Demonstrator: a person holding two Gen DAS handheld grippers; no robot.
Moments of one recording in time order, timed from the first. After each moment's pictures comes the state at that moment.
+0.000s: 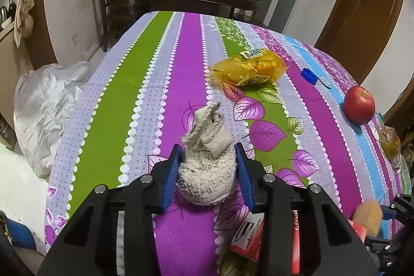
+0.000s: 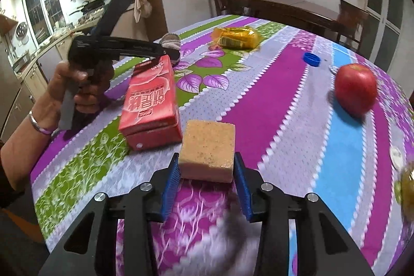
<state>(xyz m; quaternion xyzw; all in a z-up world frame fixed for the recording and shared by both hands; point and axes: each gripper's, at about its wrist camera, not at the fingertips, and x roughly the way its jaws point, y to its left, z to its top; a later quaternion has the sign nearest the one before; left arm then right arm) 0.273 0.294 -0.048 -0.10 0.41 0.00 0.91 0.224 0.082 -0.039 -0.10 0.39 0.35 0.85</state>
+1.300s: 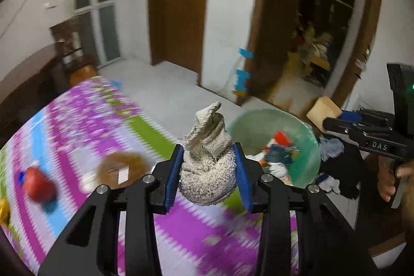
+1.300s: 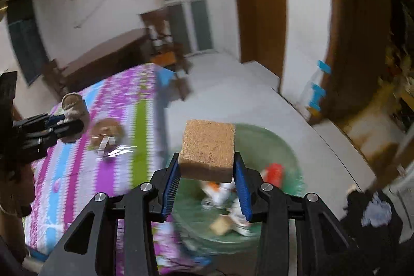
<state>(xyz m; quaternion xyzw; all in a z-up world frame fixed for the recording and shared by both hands) 0.225 -0.250 0.063 0.12 0.35 -0.37 0.85 0.083 -0.481 0.058 0.12 0.36 -0.09 0.92</state>
